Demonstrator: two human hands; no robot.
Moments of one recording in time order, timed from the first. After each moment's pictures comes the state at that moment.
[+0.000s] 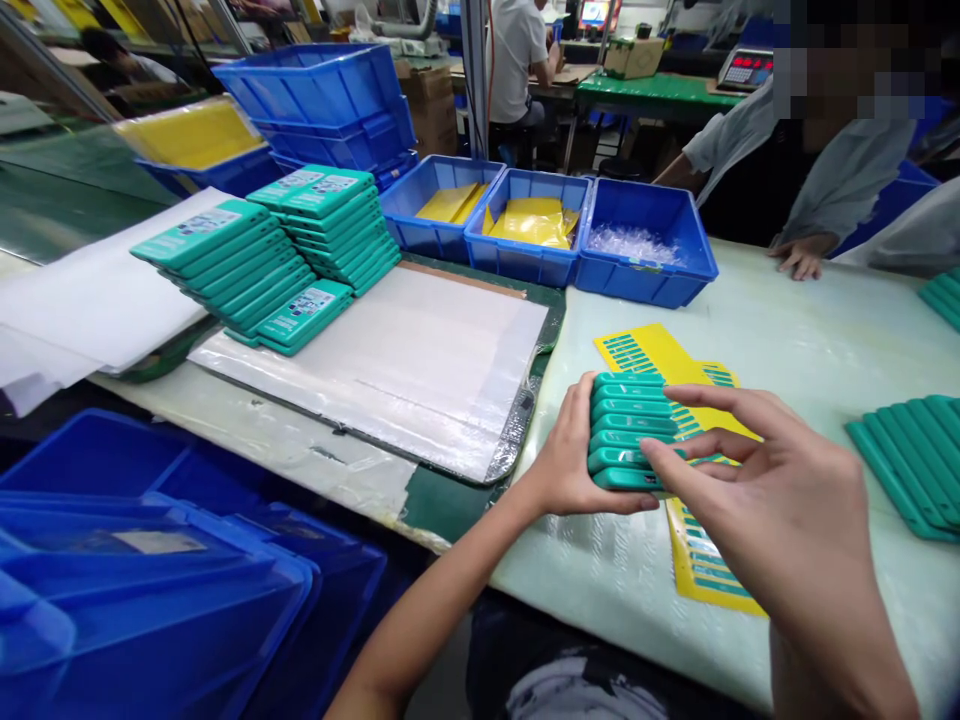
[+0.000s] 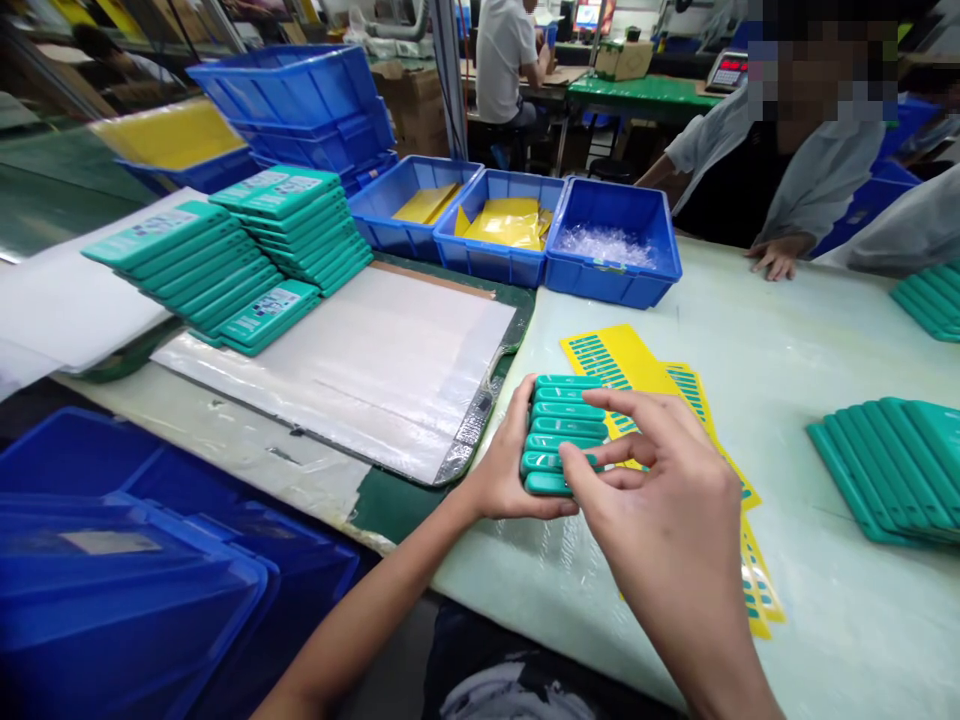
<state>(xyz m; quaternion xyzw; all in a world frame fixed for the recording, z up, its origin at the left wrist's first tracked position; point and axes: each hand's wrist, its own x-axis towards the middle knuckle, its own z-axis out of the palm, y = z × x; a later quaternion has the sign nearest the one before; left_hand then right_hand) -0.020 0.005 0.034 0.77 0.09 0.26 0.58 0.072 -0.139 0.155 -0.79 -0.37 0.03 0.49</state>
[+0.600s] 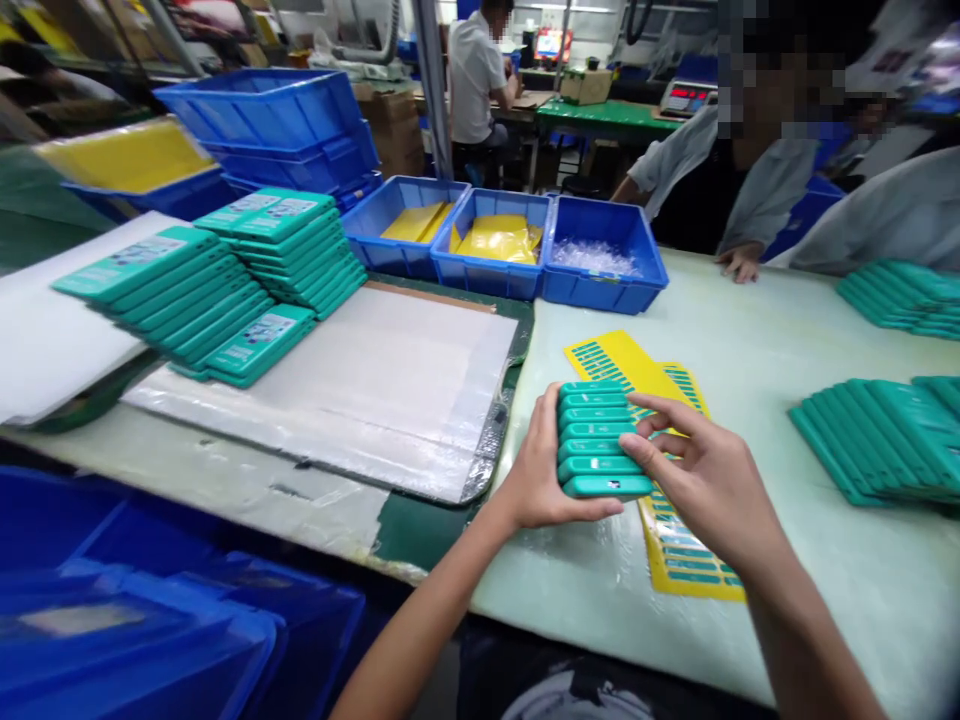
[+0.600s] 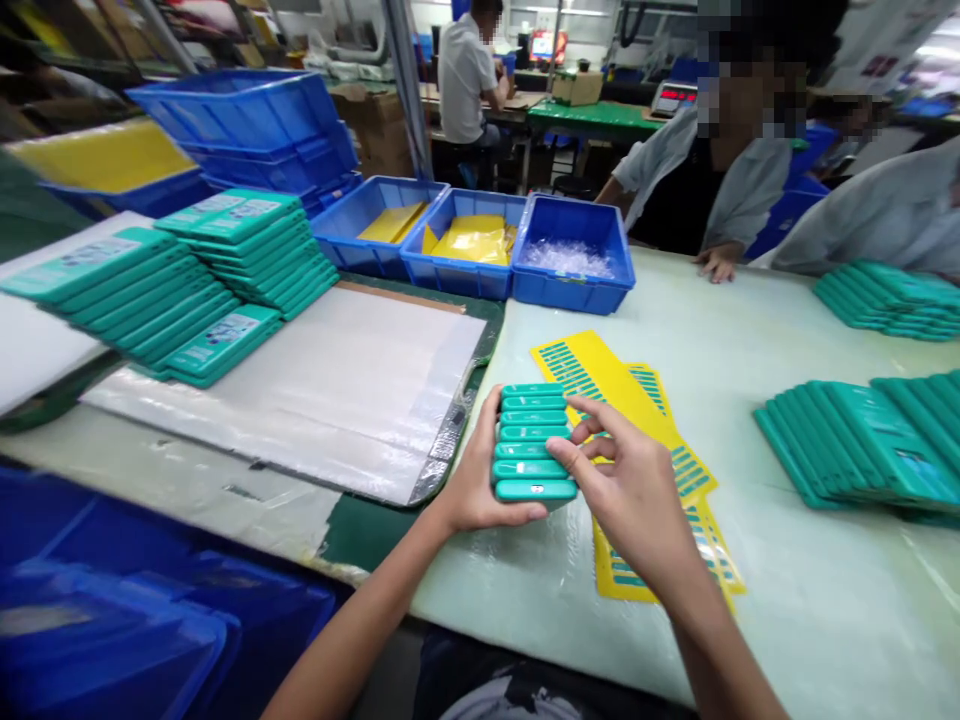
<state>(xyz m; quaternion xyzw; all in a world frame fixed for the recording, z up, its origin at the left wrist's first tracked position) -0.023 0.011 0.027 0.77 0.08 0.24 0.58 0.110 -0.147 0.122 -0.78 -0.36 0.16 0.48</state>
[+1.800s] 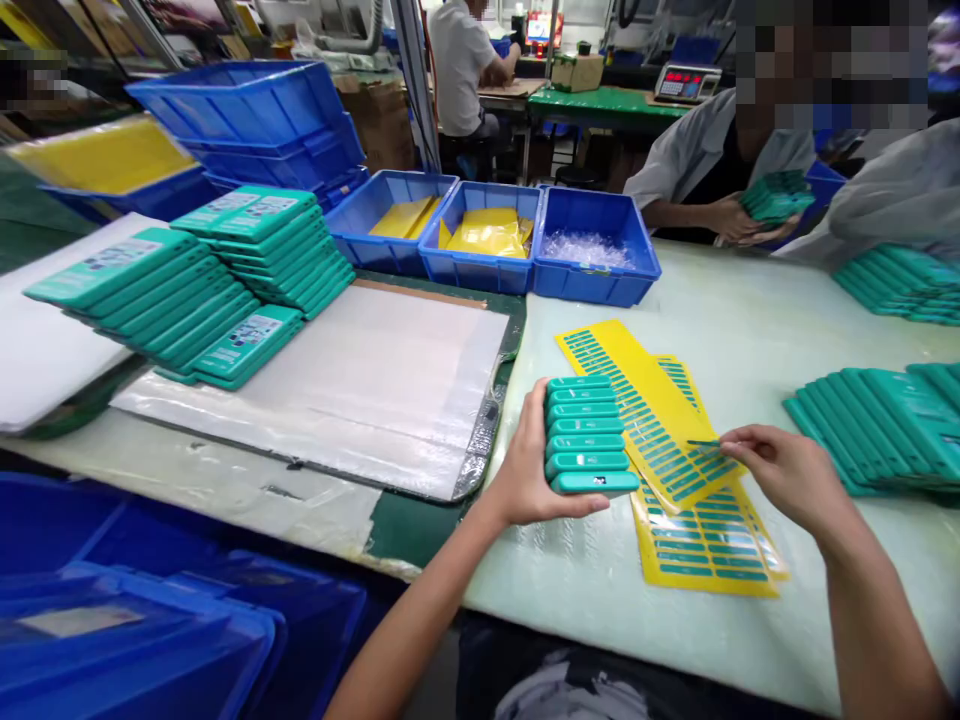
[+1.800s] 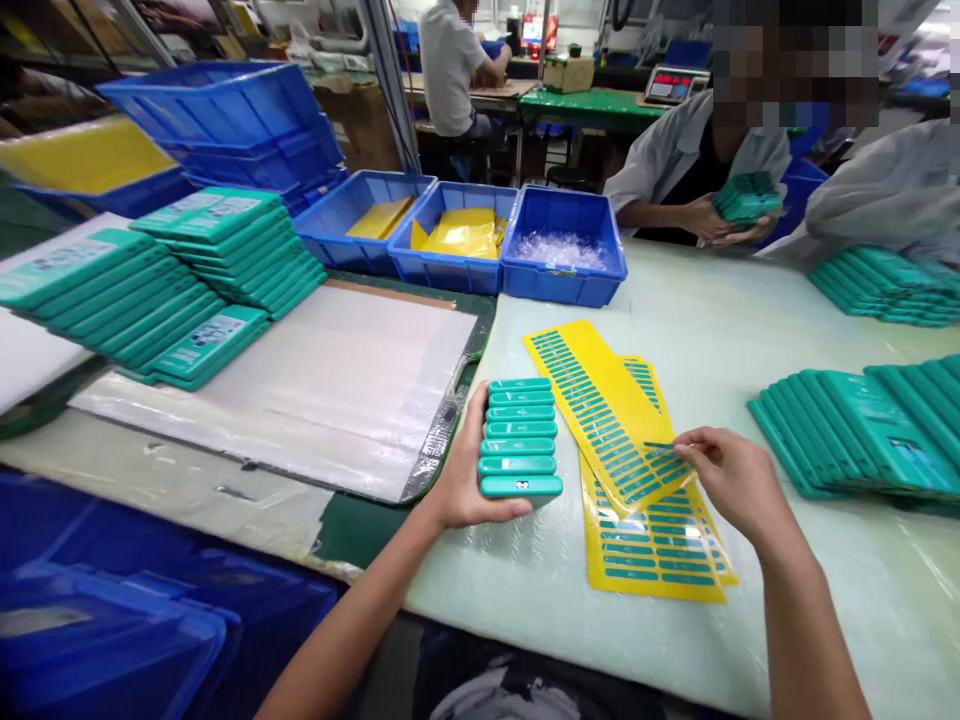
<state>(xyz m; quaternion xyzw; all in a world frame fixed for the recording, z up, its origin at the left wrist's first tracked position) -0.024 0.012 0.021 0.77 0.07 0.27 0.57 0.255 -0.248 0.051 -0.90 -0.28 0.09 0.33</state>
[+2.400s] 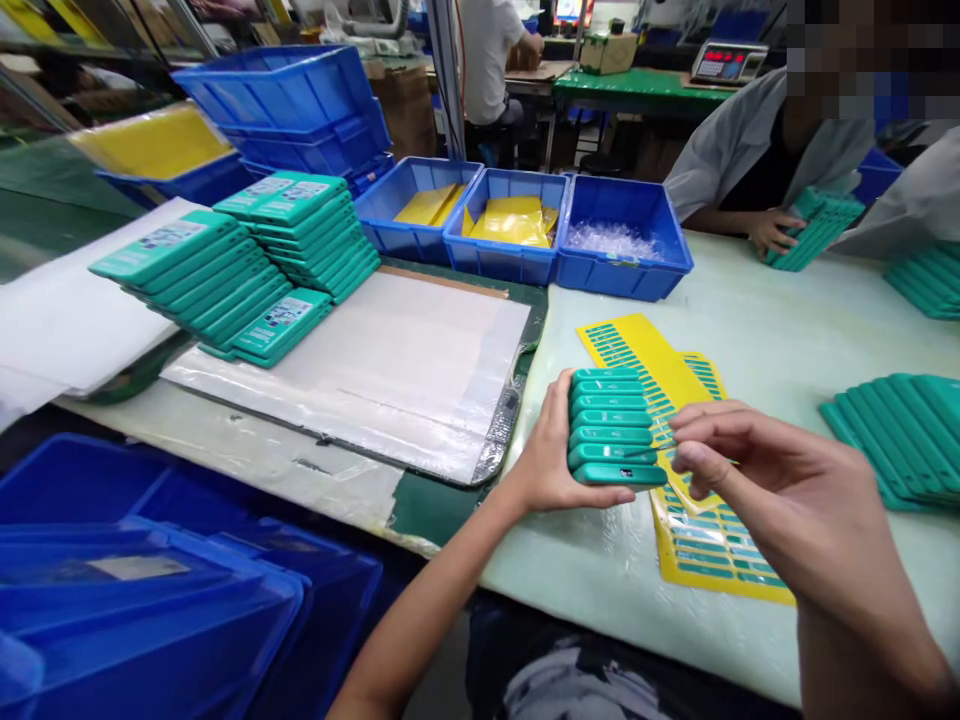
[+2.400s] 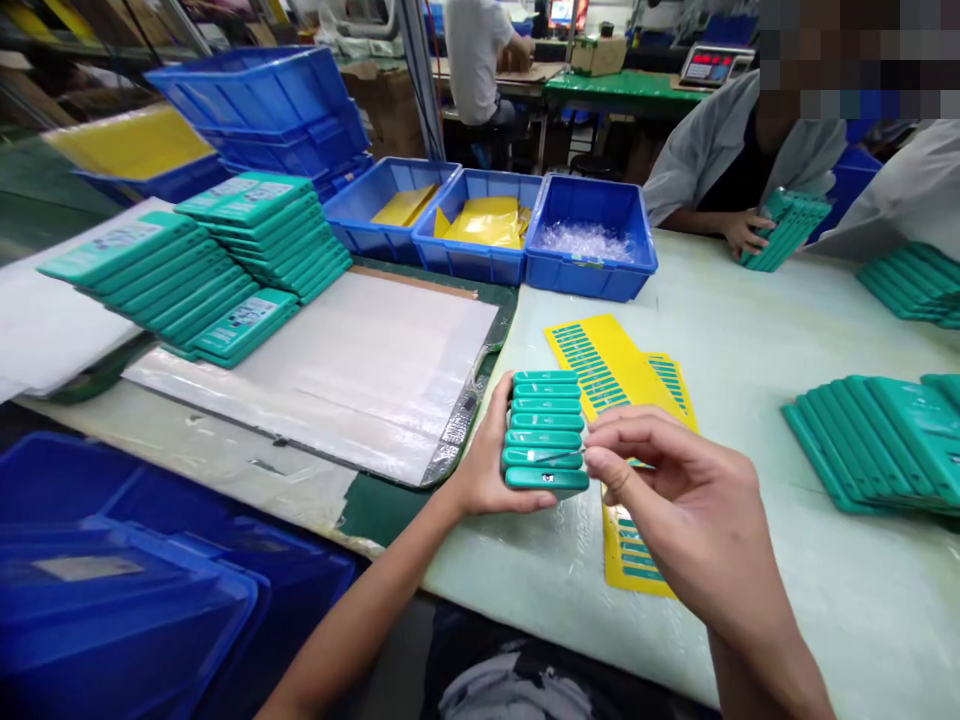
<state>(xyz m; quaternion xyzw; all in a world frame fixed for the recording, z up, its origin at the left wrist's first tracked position) -0.021 0.010 0.033 0.77 0.07 0.26 0.58 0.099 -0.170 0.157 -0.73 -0.37 0.16 0.55</state>
